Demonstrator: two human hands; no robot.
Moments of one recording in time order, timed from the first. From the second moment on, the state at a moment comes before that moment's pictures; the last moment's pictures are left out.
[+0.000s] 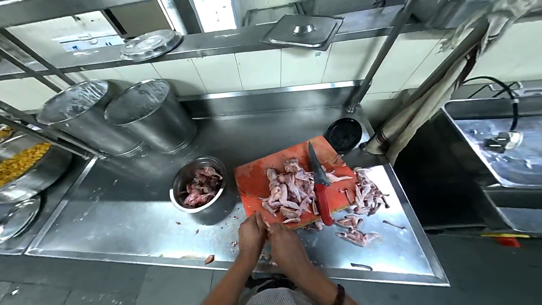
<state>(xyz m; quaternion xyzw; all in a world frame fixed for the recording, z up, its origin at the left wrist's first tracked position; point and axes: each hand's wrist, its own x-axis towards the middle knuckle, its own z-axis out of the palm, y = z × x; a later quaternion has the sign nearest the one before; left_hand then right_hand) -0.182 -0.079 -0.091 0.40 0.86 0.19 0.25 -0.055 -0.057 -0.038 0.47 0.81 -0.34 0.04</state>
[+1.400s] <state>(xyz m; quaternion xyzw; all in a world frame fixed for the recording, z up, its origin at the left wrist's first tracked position) -0.216 -0.095 -0.045 0.45 0.71 0.42 0.33 -0.019 -0.024 -0.050 0.47 0.76 -0.43 -0.12</state>
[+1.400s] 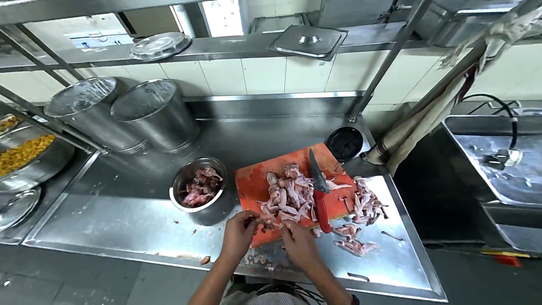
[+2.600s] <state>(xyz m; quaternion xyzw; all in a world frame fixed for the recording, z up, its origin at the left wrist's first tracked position) -0.279 -0.084 -0.064 0.60 0.70 0.05 0.39 0.007 -0.059 -0.022 0.63 0.68 -0.35 -0.14</state>
